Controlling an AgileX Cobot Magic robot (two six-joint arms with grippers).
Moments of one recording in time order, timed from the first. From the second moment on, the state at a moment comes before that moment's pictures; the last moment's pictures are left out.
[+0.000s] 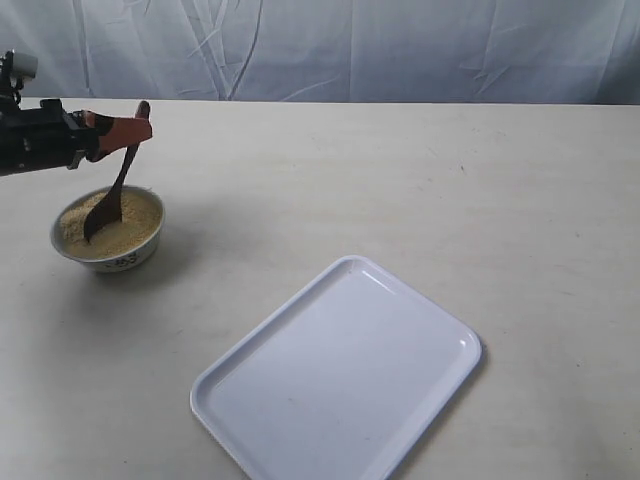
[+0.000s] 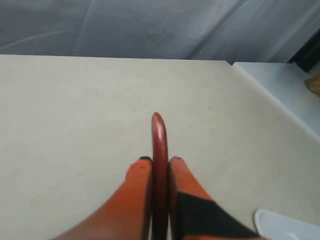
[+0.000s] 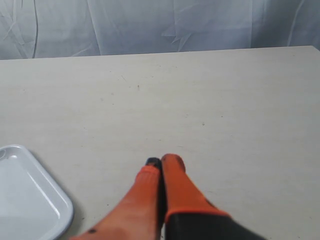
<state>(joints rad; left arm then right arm) 0.22 2.13 -1.14 -1.73 1.19 1.91 0.07 0.01 0.00 -0.01 0.37 0.02</state>
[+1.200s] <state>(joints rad) 0.22 2.13 -1.17 -1.74 1.09 1.88 0.07 0.01 0.00 -0.01 0.37 0.02</state>
